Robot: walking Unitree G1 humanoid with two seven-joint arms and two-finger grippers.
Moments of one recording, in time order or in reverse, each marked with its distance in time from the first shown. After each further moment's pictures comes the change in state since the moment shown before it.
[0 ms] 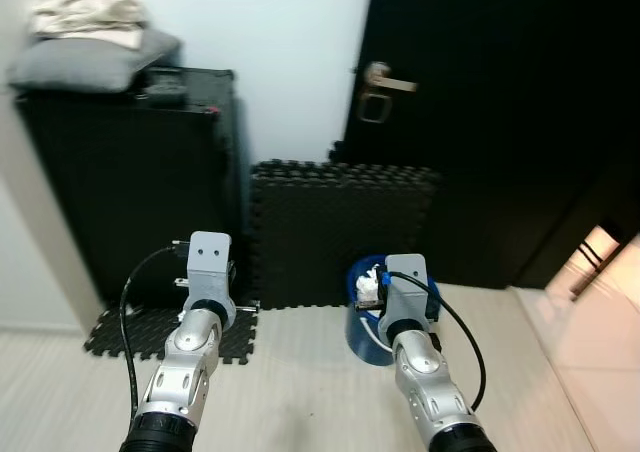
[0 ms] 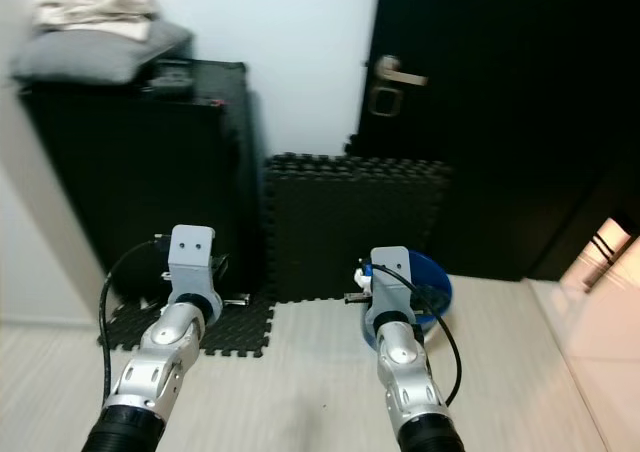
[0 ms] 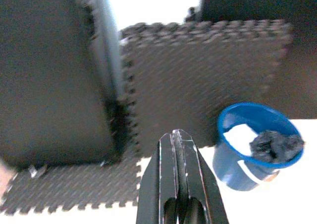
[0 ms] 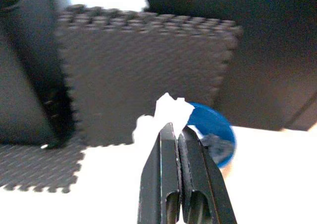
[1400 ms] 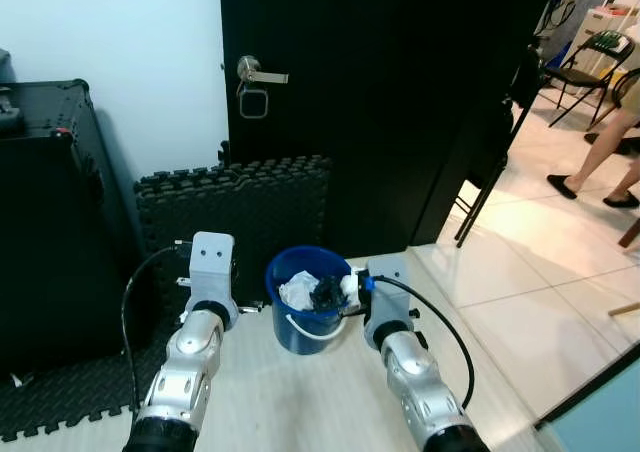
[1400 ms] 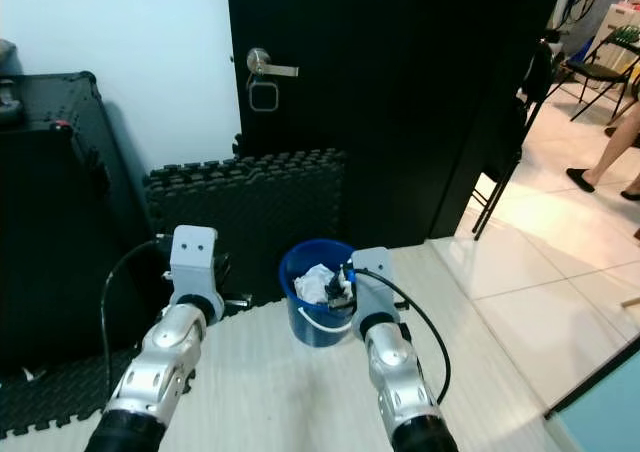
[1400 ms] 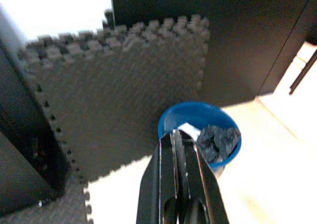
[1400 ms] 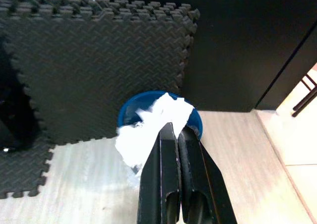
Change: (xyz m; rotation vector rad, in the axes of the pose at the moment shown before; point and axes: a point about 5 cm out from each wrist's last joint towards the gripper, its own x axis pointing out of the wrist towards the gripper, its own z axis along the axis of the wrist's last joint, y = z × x) left arm -0.002 -0.006 0.002 -0.011 -0.021 -0.019; right arm -0.004 0.021 -0.003 -0.023 0.003 0.151
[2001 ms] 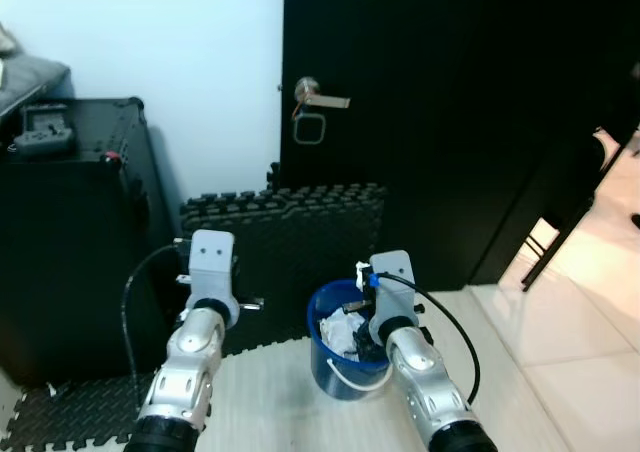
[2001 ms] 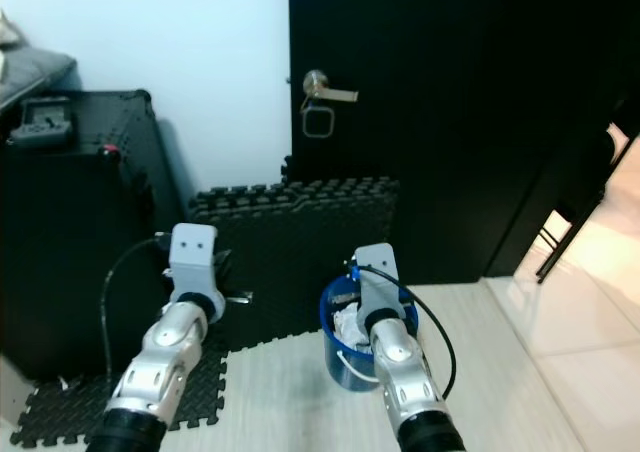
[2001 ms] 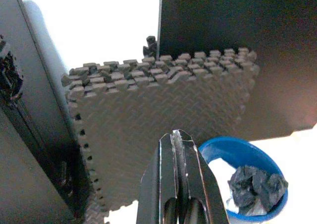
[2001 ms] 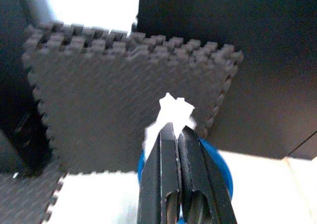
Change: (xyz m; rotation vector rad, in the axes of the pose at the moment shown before) left arm -0.001 -0.001 0.002 -0.007 -0.015 -0.004; right arm 0.003 -0.003 0.006 -0.003 -0.021 -0.005
